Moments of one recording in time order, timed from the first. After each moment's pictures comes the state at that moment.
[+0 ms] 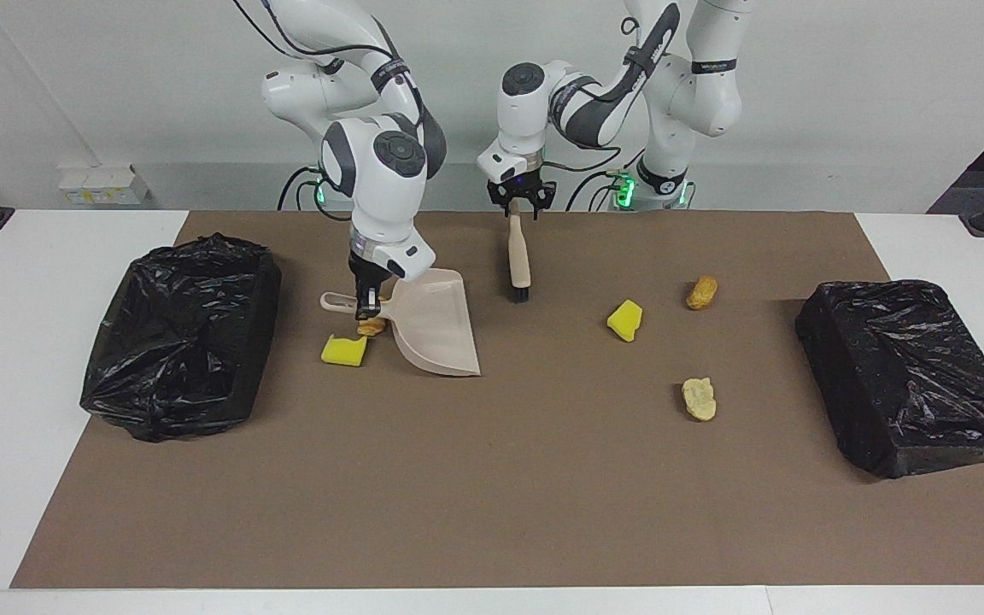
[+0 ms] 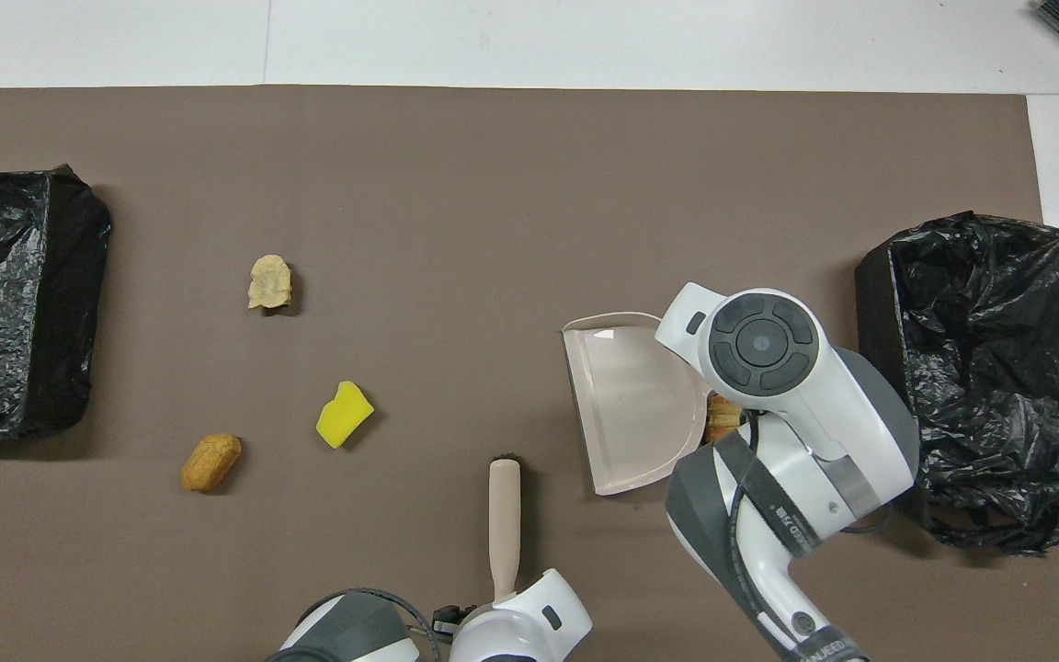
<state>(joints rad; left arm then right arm) -1.05 -0.15 -0.02 -2.45 -0.08 2.20 -0.78 0.31 0.06 0.07 -2.06 -0.36 2.01 -1.21</state>
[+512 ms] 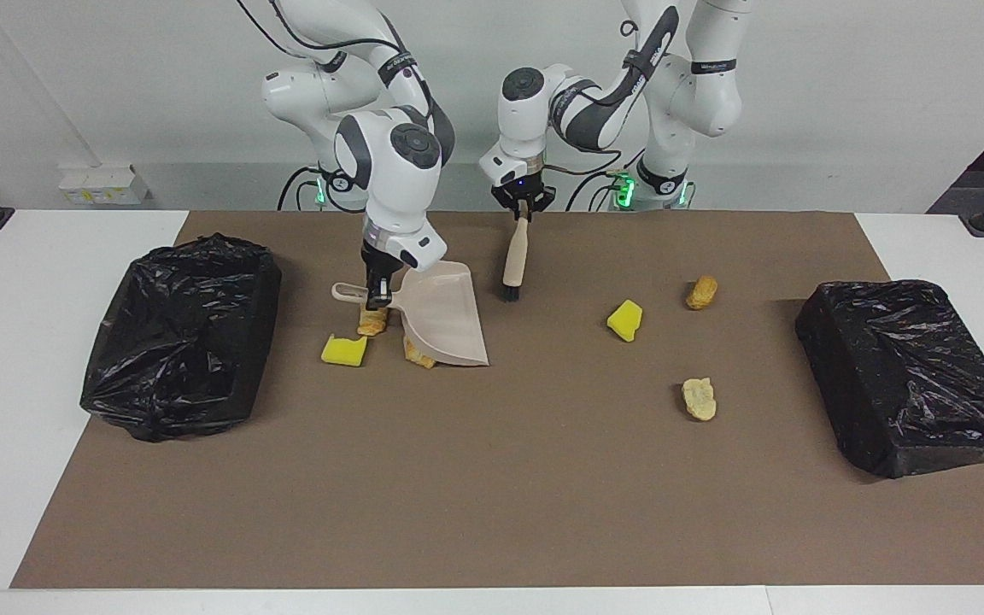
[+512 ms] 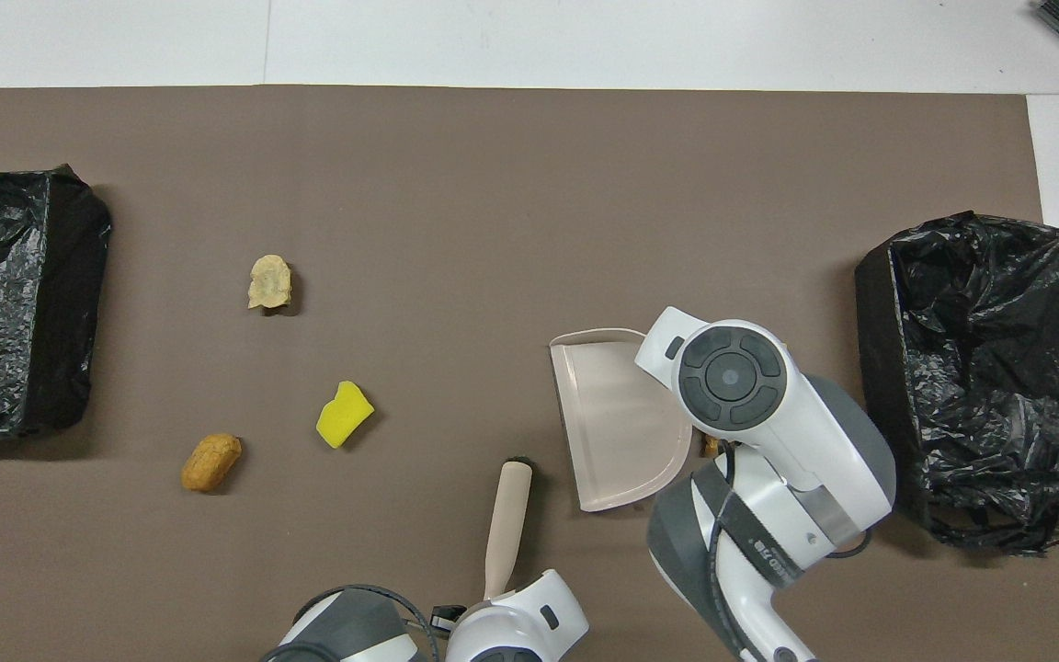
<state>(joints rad) -1.04 -0.15 0.00 -2.44 -0.08 2.15 -0.70 0.37 0.03 0.07 -2.09 -0.36 2.00 -1.14</state>
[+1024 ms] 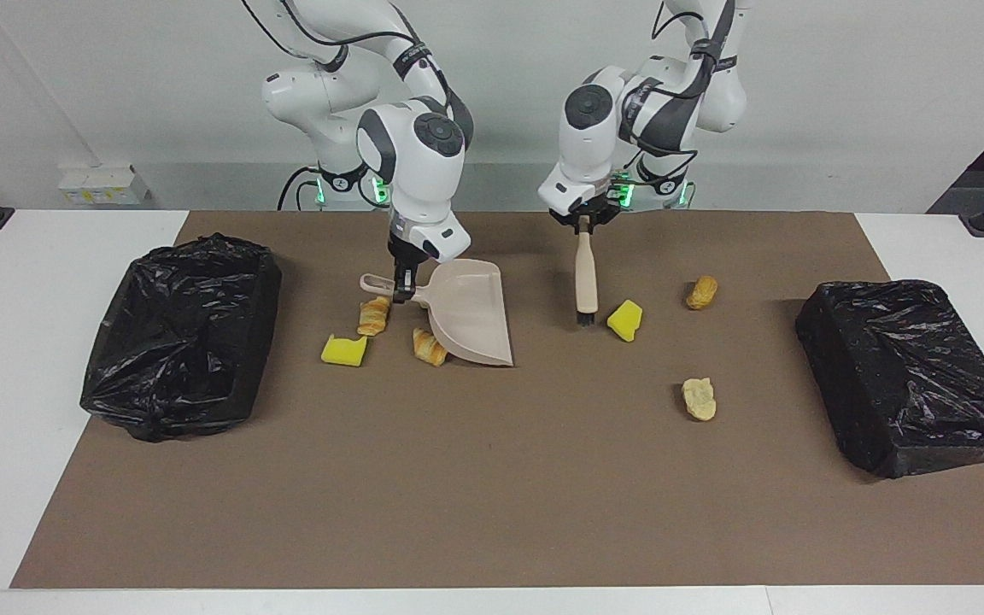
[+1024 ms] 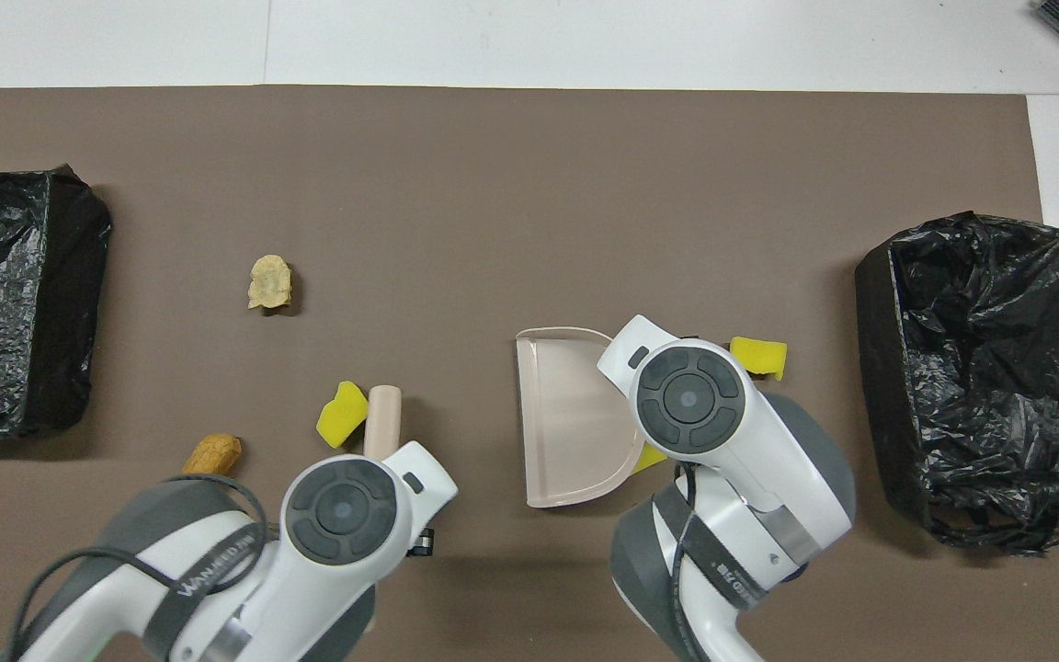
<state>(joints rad) -0.68 -0.21 0.03 -2.33 0.00 1.82 -0.59 0.44 0.05 0.07 -2.07 -0.28 2.01 -0.95</state>
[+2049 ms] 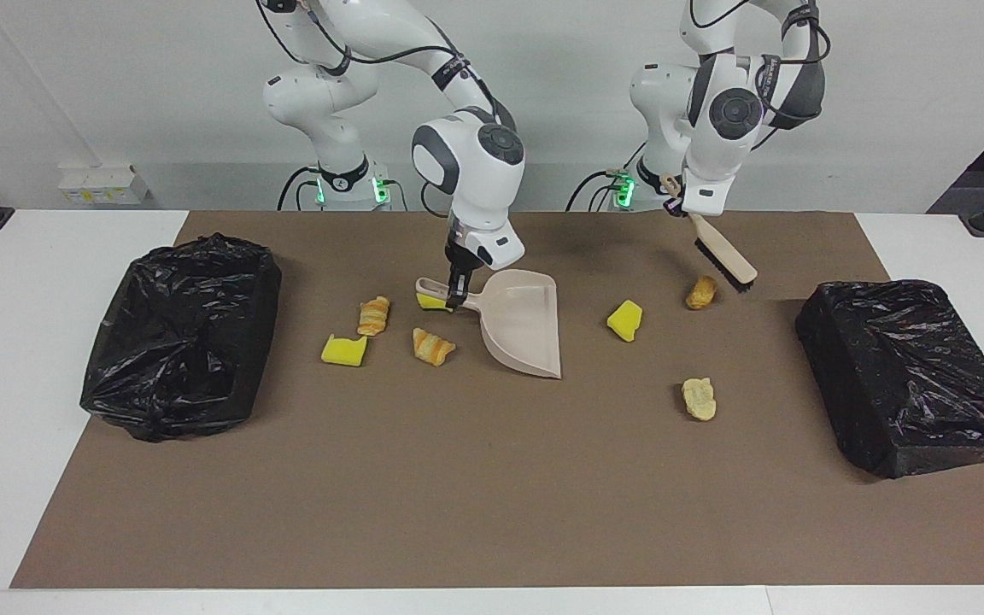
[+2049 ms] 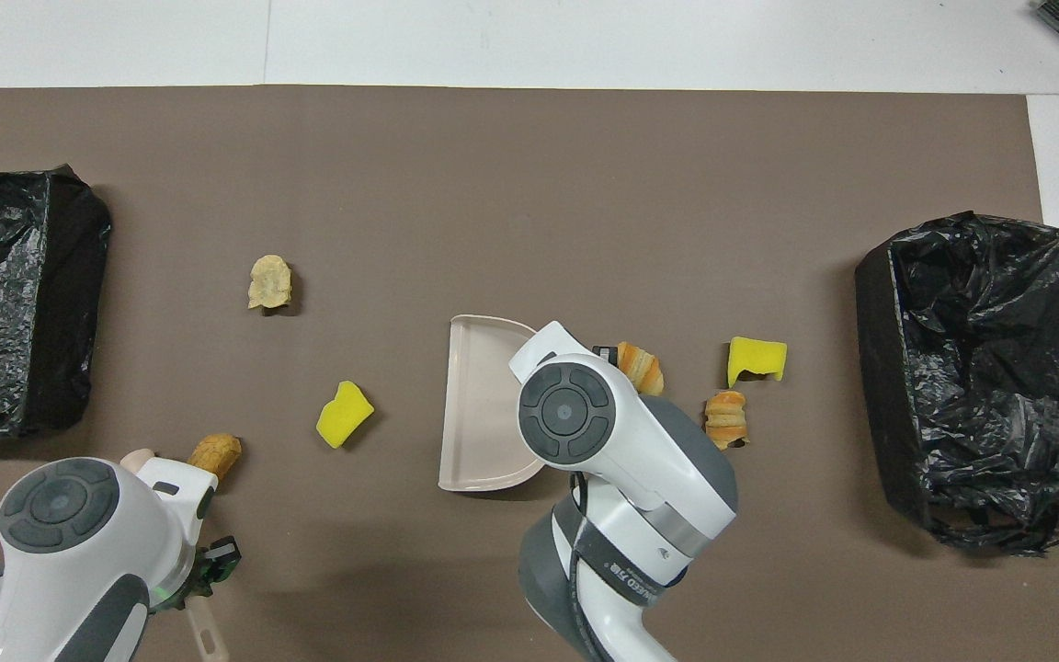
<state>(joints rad) -0.31 -0.46 0.03 -2.62 0.10 1.76 -0.77 0.56 0.18 0.07 -1.96 -0.24 2.04 -0.74</state>
